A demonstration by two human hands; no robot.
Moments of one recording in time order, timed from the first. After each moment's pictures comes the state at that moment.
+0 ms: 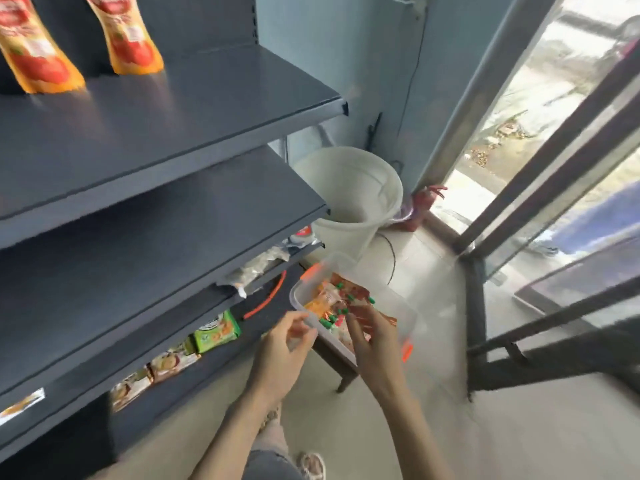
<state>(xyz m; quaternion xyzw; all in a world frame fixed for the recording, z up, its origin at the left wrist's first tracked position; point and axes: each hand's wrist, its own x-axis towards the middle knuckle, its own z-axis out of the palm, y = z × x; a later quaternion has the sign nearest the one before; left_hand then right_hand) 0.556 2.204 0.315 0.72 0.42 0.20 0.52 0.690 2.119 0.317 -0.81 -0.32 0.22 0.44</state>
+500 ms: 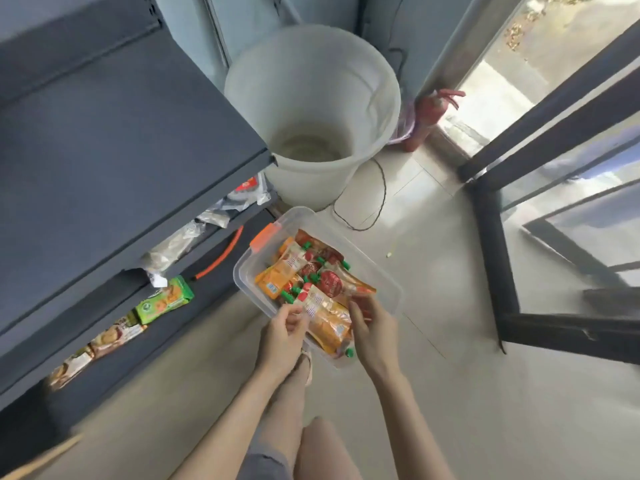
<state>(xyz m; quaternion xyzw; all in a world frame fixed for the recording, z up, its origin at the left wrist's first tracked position) 0.755 2.255 0.144 0.60 0.55 0.03 0.59 0.877 2.172 0.162 -0.86 -0.15 0.33 0.36</state>
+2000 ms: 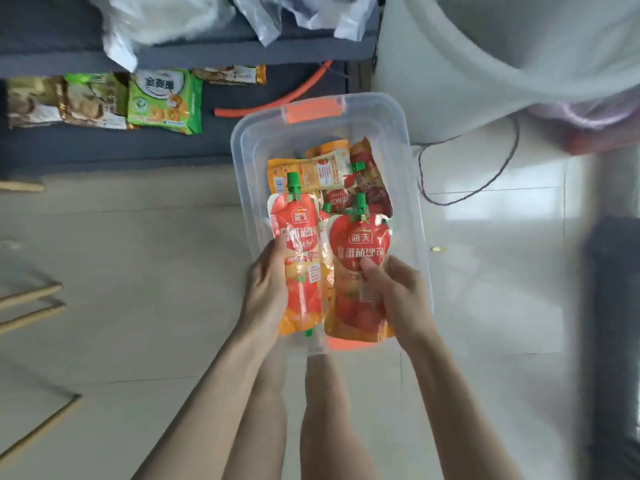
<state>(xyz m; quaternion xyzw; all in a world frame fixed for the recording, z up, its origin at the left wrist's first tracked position) 0.834 2.208 0.015 0.14 0.73 0.33 0.58 0.998 2.196 0.001 -0.69 -0.22 0.63 0.27</state>
